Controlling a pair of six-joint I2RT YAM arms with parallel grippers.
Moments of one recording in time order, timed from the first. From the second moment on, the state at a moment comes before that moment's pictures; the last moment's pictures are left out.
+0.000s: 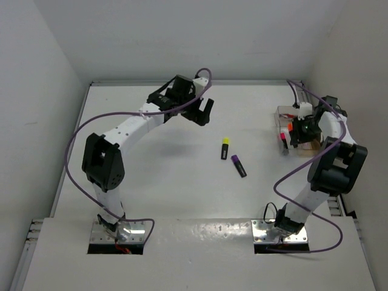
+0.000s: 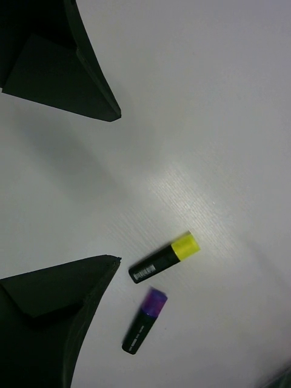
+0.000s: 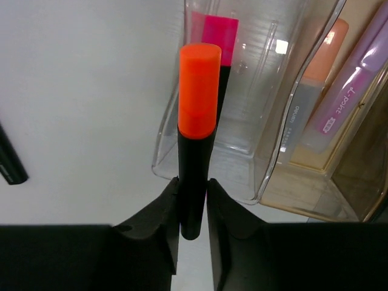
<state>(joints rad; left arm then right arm) -0.56 1.83 1.68 -0.50 0.17 -0.01 -0.41 1.73 1.27 -0.81 -0.34 -0.53</state>
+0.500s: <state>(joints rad) -0.72 2.13 1.83 -0.53 0.04 -0.23 -0.36 1.73 1.30 -0.79 -0.36 -0.43</state>
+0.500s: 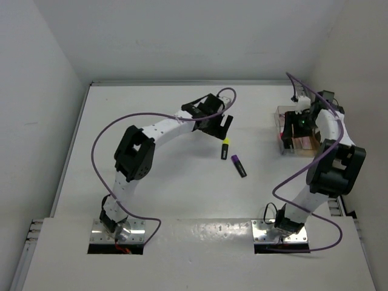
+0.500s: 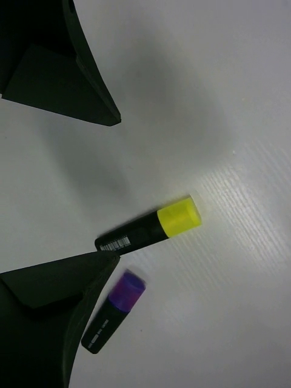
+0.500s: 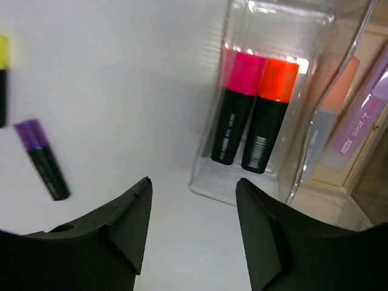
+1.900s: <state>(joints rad) -0.85 2.37 1.98 -0.58 -0.26 -0.40 -0.25 1.52 1.35 -0.87 -0.63 -0.19</state>
